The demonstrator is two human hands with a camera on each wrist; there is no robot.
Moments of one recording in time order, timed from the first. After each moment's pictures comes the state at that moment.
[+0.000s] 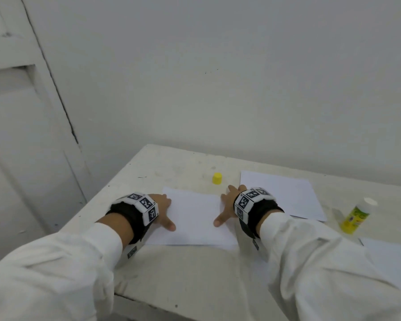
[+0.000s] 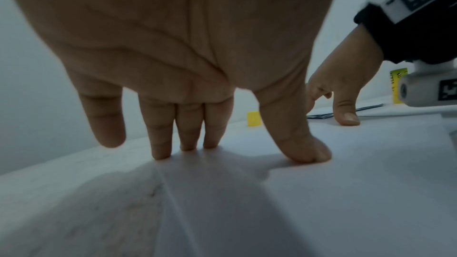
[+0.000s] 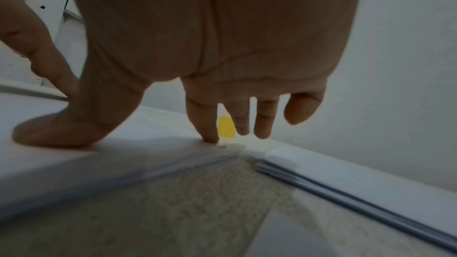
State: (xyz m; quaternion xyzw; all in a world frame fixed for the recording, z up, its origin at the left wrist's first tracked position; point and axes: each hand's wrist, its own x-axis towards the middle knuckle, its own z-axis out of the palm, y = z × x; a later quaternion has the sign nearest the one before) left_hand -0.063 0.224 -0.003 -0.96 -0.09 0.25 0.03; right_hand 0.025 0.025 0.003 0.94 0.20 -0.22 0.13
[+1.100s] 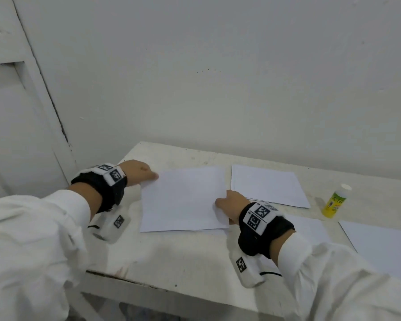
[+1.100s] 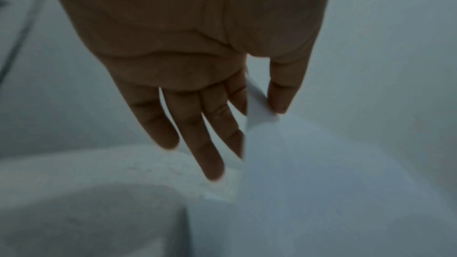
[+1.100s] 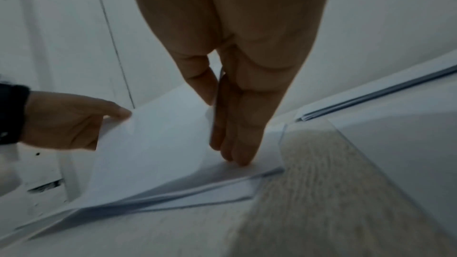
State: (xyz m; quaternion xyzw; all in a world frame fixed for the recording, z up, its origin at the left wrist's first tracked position) left_hand -0.071 0.271 0.042 -0.96 -0.15 0.08 -0.24; right_hand -0.049 0.006 0.012 0.88 0.04 -0.23 -0.41
